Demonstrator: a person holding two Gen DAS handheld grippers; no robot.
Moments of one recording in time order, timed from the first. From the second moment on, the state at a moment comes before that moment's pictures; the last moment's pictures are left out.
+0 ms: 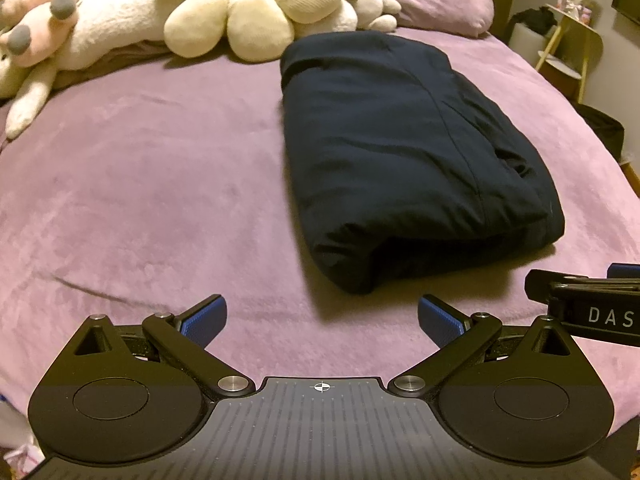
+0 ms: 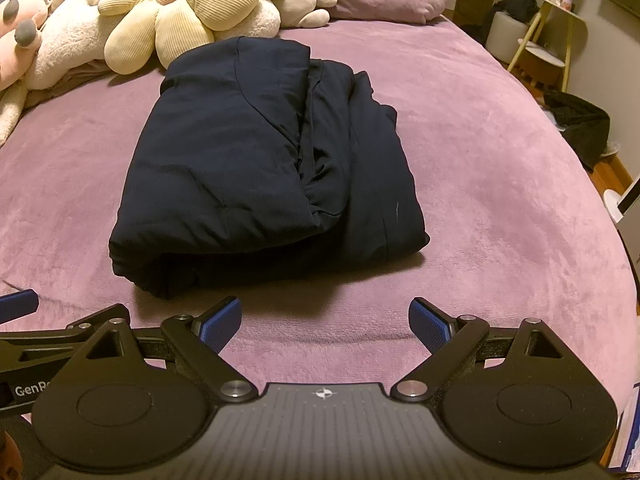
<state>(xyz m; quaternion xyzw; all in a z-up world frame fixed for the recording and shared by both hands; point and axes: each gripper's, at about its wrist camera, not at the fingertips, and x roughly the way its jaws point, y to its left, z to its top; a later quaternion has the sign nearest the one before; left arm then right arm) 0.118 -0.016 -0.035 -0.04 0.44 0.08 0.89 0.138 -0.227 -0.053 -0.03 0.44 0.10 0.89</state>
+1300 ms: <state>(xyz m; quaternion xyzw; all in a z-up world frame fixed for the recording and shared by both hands) 0.119 -0.017 -0.043 -0.05 0.45 0.08 0.89 0.137 -0.230 -0.058 -0.03 0.44 0.09 0.89</state>
